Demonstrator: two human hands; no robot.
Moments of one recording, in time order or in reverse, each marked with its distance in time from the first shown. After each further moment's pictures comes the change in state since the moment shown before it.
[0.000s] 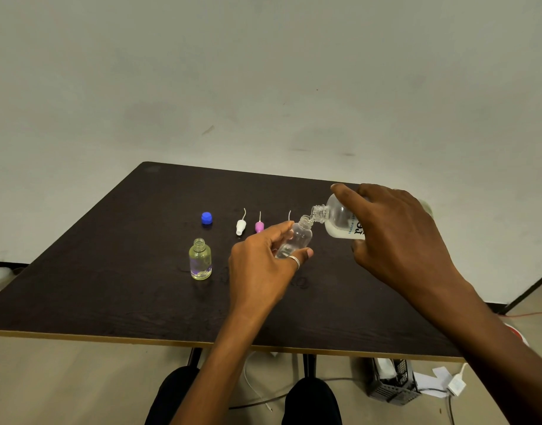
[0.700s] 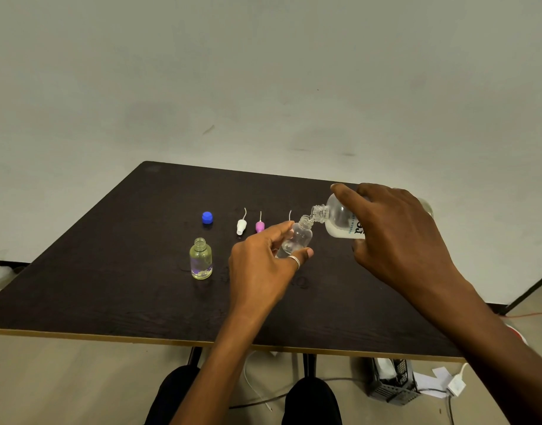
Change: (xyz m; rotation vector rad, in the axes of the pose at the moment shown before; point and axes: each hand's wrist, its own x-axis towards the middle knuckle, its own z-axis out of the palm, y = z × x) left_hand 0.000 0.000 0.000 -0.004 0.017 0.001; right_hand 0.000 -0.001 0.000 -0.004 0.002 -0.007
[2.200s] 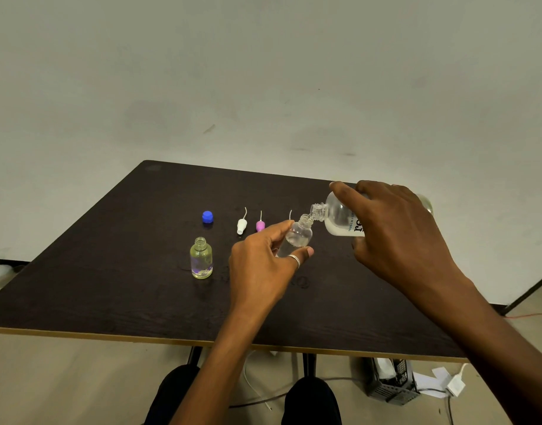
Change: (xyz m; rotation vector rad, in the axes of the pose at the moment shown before) left_hand 0.000 0.001 -0.002 -0.003 -0.013 0.015; right_hand 0.005 0.000 -0.001 0.004 -0.044 -0.007
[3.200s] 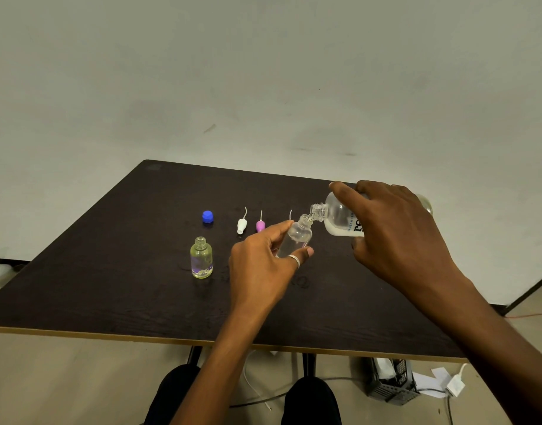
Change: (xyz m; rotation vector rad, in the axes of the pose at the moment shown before) left_hand 0.000 -0.004 0.001 -0.005 -0.004 0.046; right_hand 0.000 -0.001 0.001 0.002 -0.002 -0.005
